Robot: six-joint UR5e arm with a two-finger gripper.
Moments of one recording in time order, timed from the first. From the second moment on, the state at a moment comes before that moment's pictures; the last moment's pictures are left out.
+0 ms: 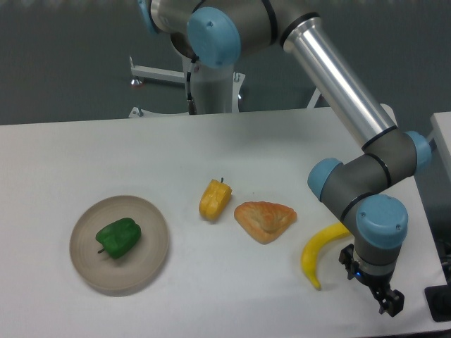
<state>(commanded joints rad) 2.36 -2.60 -0.68 -1.18 1.63 1.53</state>
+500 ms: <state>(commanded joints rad) 2.35 -2.59 -0.69 -1.17 1.62 1.51</state>
